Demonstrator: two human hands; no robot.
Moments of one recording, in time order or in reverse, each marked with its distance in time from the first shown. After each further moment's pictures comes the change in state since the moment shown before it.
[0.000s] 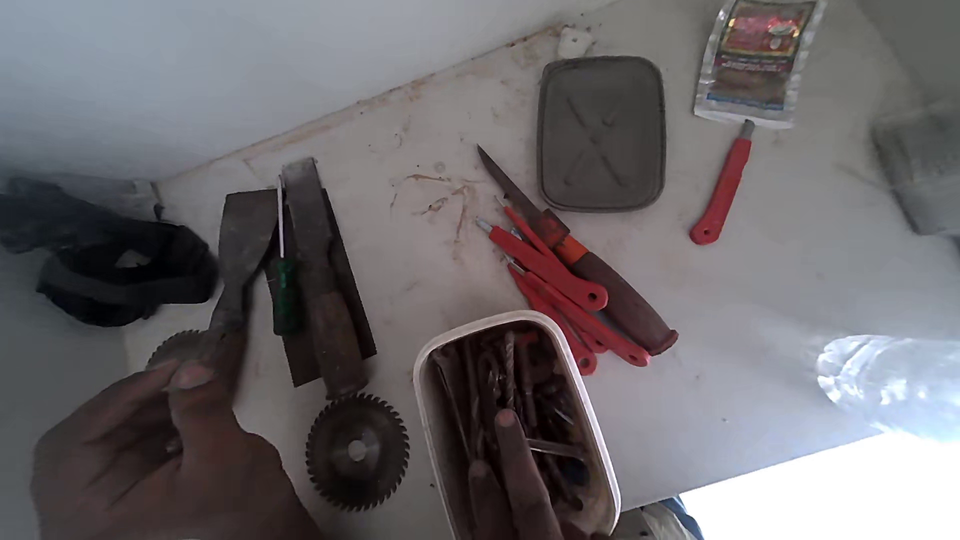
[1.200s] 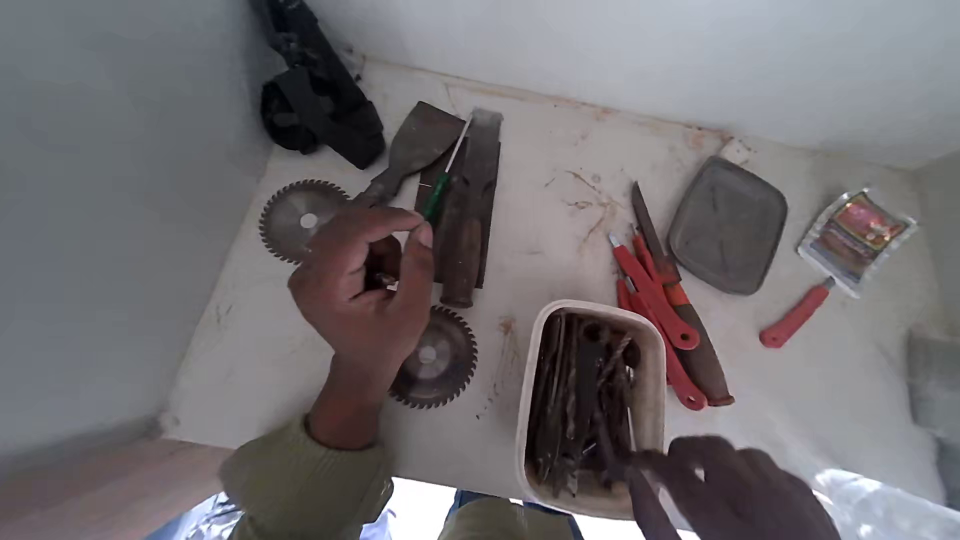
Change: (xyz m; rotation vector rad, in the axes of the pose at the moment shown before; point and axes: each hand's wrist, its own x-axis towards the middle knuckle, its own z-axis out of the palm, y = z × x) left_hand 0.018 0.019 0.007 -0.269 0.081 0.131; right_hand 0.004 0.052 -0.037 -0.329 0.155 -0.185
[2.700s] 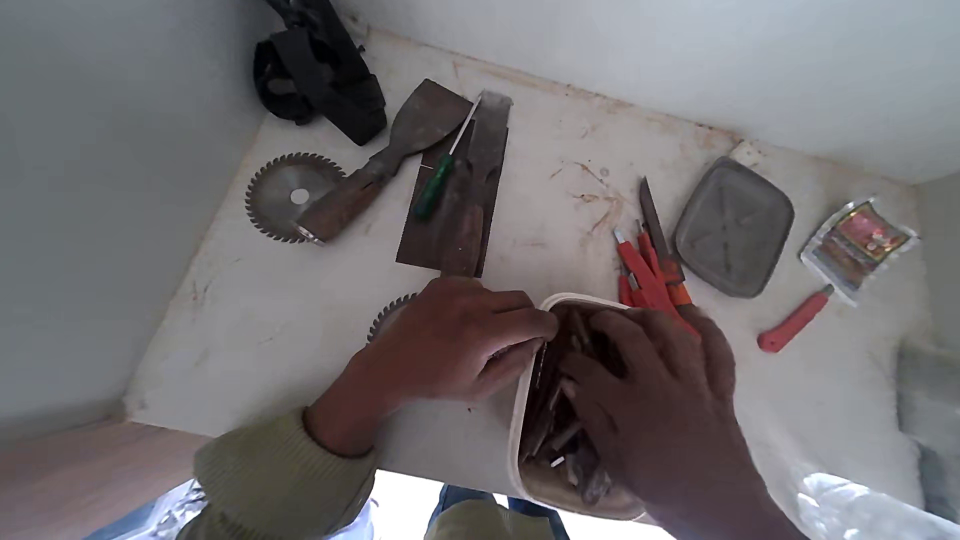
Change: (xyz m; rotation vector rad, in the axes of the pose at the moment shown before) left_hand -0.022 0.020 0.017 -0.025 -0.841 0.264; right_hand 0.066 0.002 0.043 -0.126 0.044 -0.268
